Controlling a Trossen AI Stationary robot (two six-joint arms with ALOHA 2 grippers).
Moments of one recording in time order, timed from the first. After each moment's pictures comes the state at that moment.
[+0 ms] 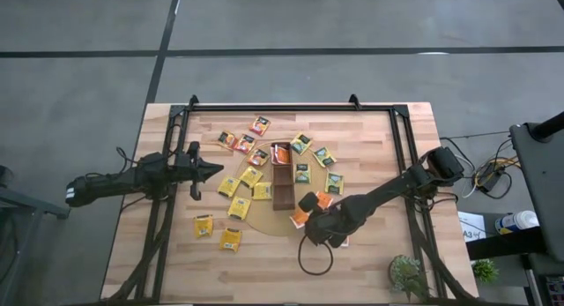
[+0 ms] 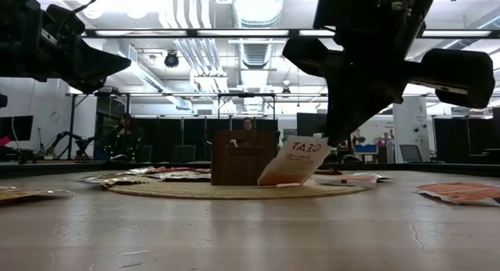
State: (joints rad) left arm 0.14 0.04 0.01 0.02 0.01 -0.07; right arm 0.40 1.82 1.18 -0.56 0.29 -0.38
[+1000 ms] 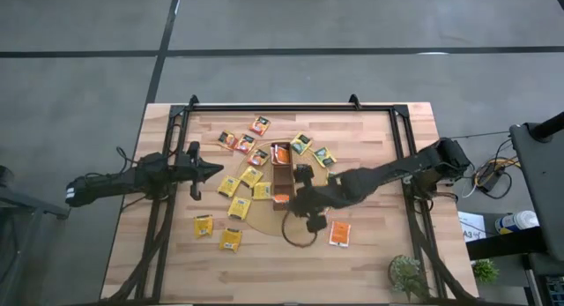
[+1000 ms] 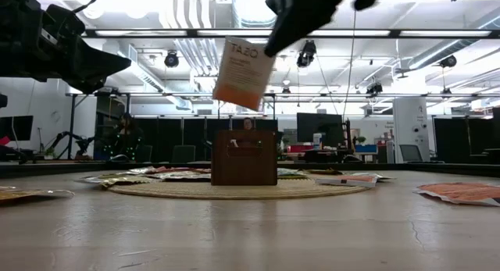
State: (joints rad) left arm 0.14 0.04 0.01 0.02 0.01 -0.07; right arm 0.26 1.73 1.42 -0.62 0.29 -0.16
